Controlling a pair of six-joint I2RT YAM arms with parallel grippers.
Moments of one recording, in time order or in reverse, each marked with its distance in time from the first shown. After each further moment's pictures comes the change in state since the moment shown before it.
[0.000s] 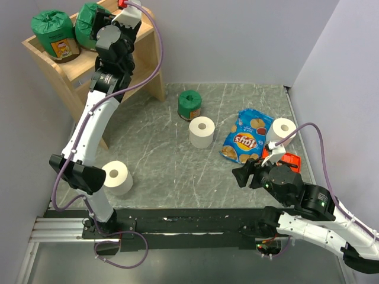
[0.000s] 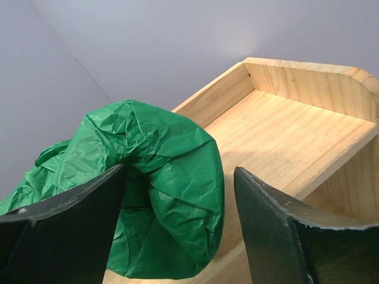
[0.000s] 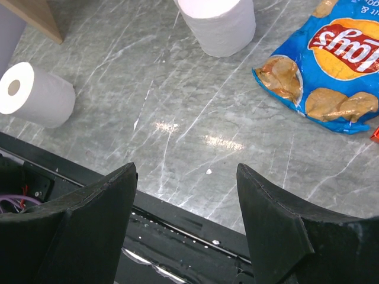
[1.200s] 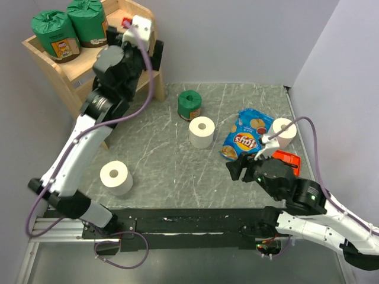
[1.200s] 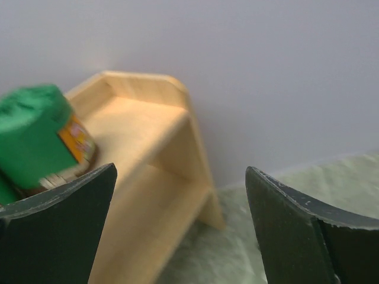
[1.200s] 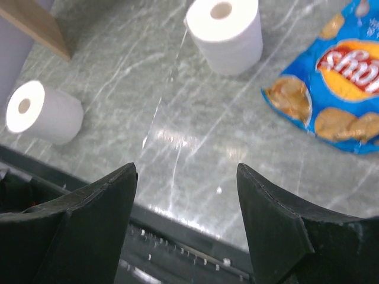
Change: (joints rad) left arm -0.207 -0.230 -0.166 -0.134 0.185 -0.285; right arm 0.000 0.084 0.023 0.089 0.019 -0.008
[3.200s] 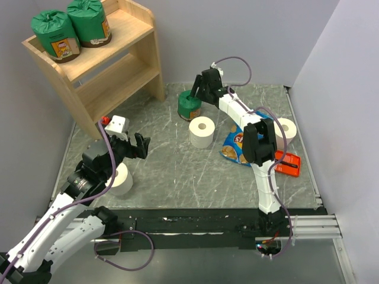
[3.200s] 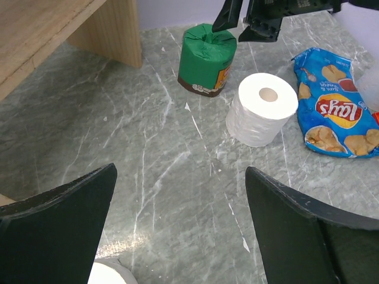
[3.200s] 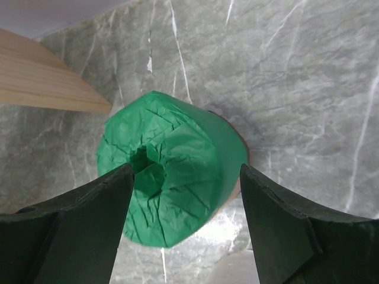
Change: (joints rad) left arm 0.006 -0.861 -1.185 -0.066 0.250 -0.504; right arm -0.625 1.738 1.184 0.391 -0.391 0.007
